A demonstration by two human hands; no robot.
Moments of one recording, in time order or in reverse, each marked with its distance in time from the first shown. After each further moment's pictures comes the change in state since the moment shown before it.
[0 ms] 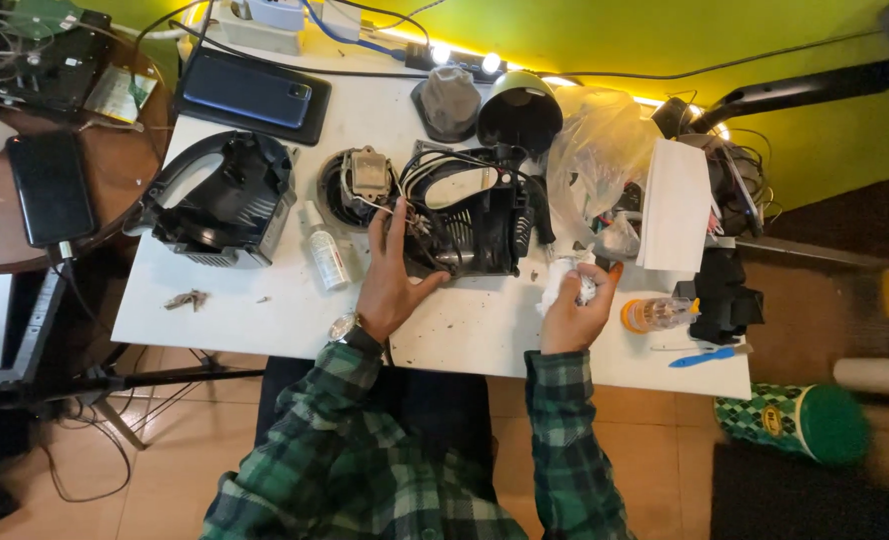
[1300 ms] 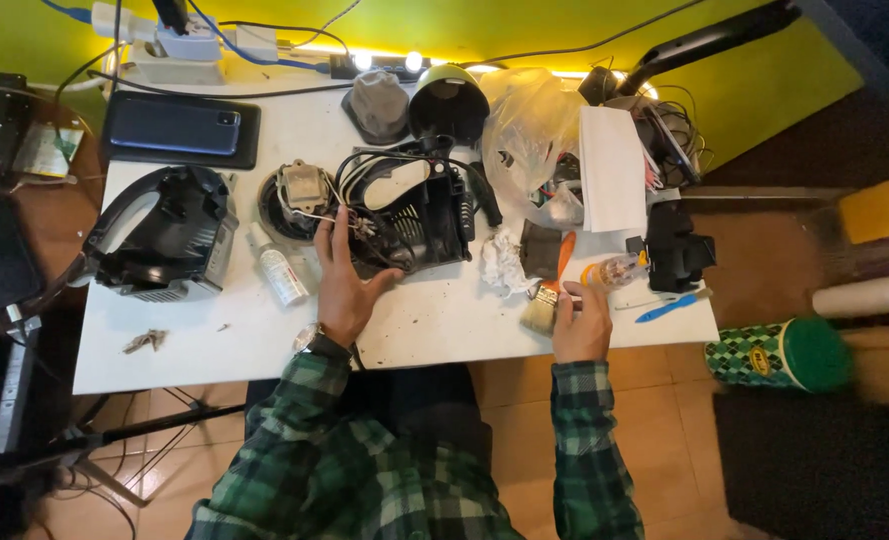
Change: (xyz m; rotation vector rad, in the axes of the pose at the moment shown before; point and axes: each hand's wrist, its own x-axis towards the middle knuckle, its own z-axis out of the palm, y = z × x) left_hand -0.001 -0.009 0.005 0.029 0.021 -0.037; right_hand 0.005 0.042 -0.097 -0.430 -0.158 -0.266
